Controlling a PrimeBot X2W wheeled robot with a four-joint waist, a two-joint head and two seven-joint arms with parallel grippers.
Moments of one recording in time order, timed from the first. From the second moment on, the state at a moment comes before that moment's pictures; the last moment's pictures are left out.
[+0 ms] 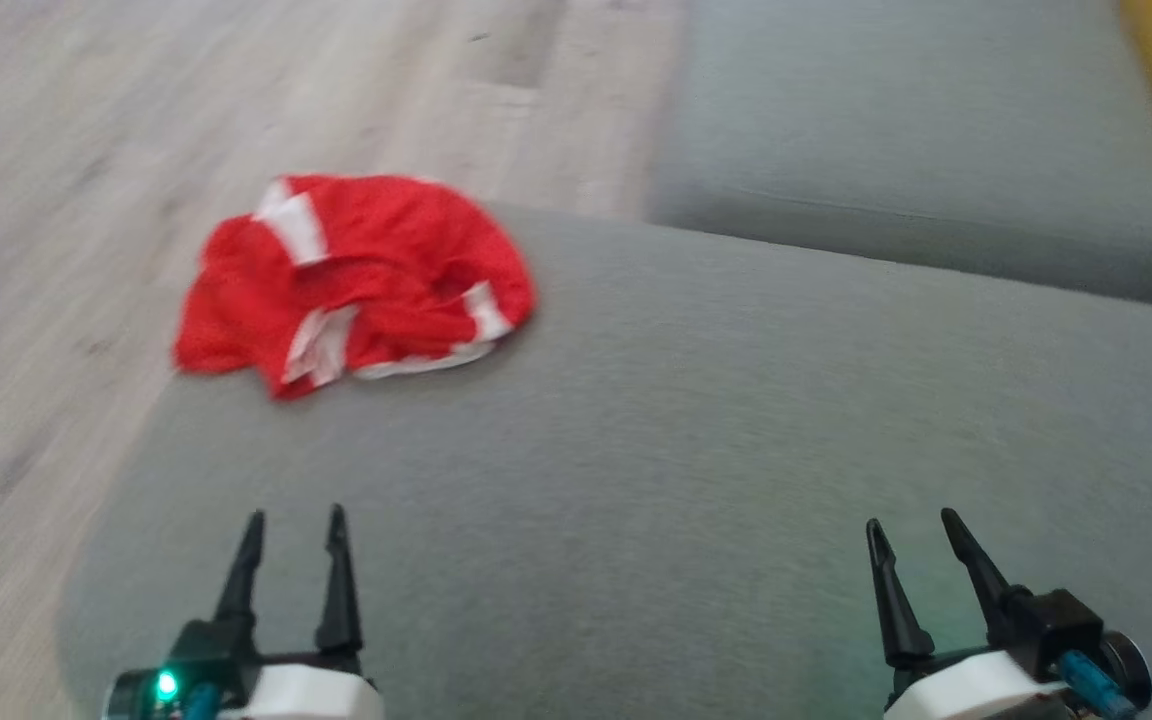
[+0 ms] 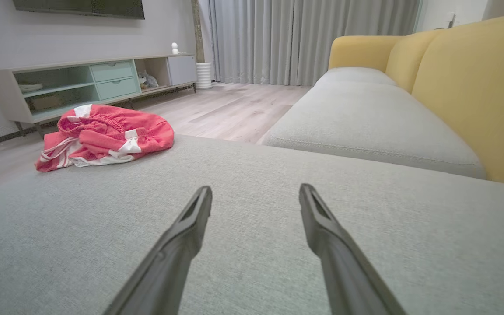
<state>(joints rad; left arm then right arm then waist) 0.03 0.05 -0.13 0.32 -0.16 0.03 -0.25 0.10 -0.04 0.07 0.31 0.05 0.12 -0.25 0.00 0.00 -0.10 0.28</state>
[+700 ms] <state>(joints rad) -0.22 0.11 0.02 0.22 -0.05 -0.07 -0.25 0.01 -0.07 0.00 0.27 -0.01 0.12 -0.25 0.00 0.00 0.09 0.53</state>
